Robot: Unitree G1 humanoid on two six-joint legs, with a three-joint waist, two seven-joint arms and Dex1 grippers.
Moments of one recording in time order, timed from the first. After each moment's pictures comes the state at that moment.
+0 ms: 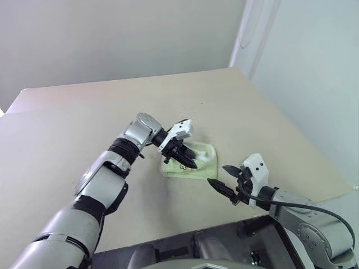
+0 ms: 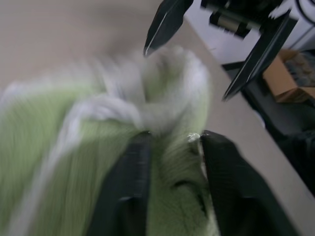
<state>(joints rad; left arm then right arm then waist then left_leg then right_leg) -1.06 0.25 -0.50 0.91 -0.18 0.21 -1.61 0.14 -0.53 -0.04 -0.67 0.56 0.86 0.43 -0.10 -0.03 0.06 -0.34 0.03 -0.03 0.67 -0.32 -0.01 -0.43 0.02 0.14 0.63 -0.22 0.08</state>
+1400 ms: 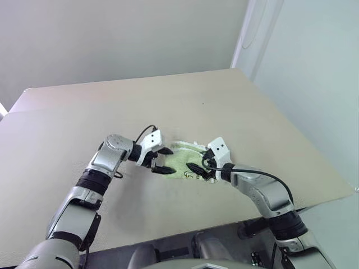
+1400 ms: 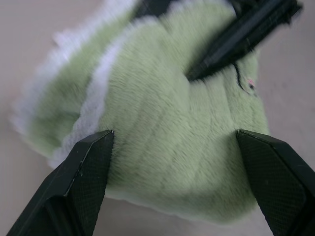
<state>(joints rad) -0.64 0.45 -0.30 0.51 -0.07 0.18 -1.31 -0.28 -0.37 0.26 -0.11 0.32 0.67 0.43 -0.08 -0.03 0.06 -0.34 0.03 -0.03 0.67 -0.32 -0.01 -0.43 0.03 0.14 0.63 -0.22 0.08</state>
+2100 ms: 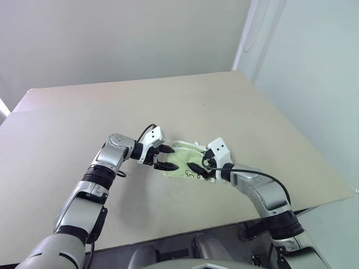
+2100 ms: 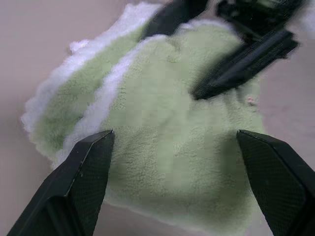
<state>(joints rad) -0.72 0.43 -0.24 0.61 -0.13 0.27 -1.37 -0.28 -0.32 0.17 -0.11 0.31 0.70 0.46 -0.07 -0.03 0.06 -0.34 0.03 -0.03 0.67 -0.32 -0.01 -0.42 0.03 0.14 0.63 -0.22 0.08</state>
